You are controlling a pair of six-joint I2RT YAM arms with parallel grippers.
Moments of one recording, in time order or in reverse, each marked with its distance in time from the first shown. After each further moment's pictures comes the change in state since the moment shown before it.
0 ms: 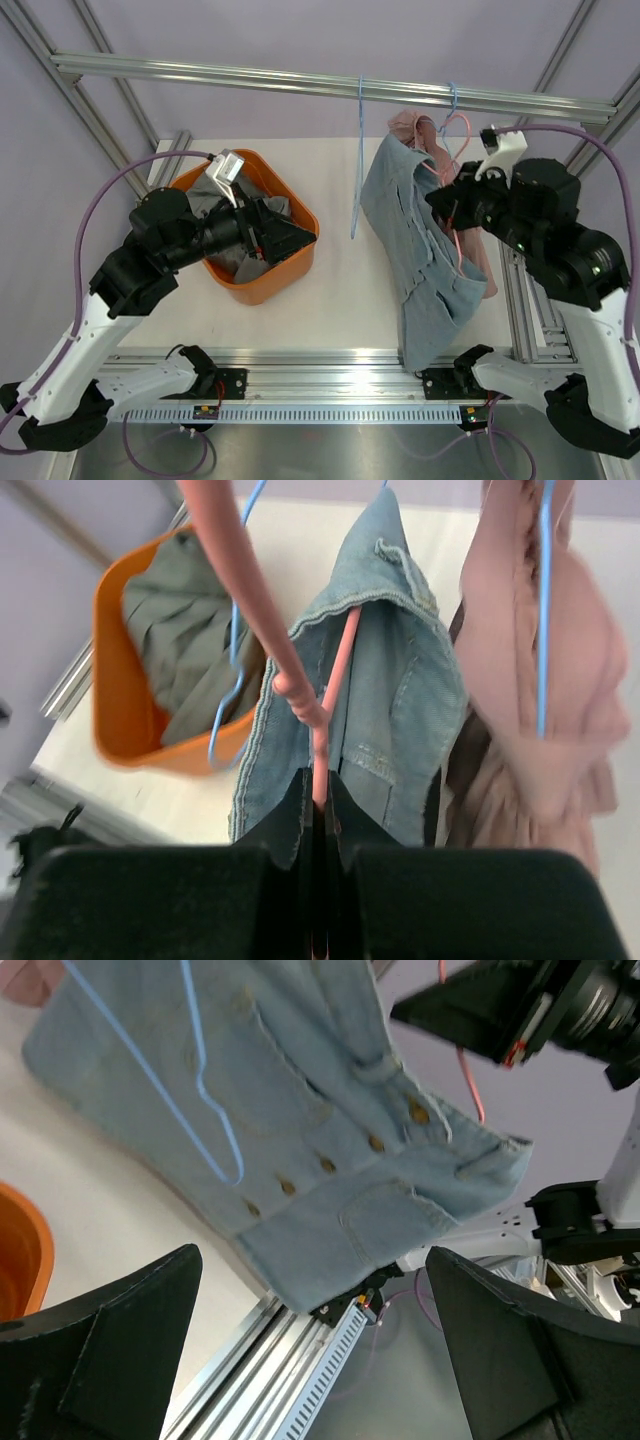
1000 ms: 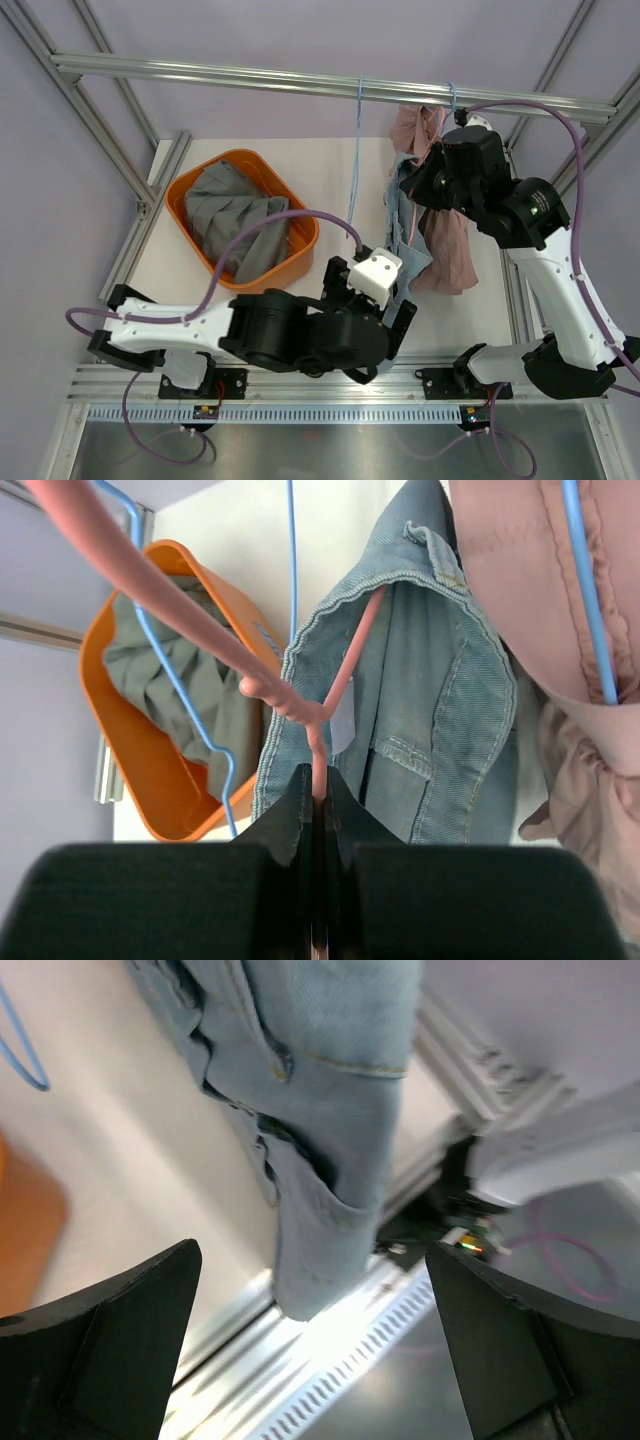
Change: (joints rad) left arm -0.967 0.600 0.509 -0.461 -1.110 -0.116; right arm 0.090 0.233 0.142 -0.161 0.204 0.449
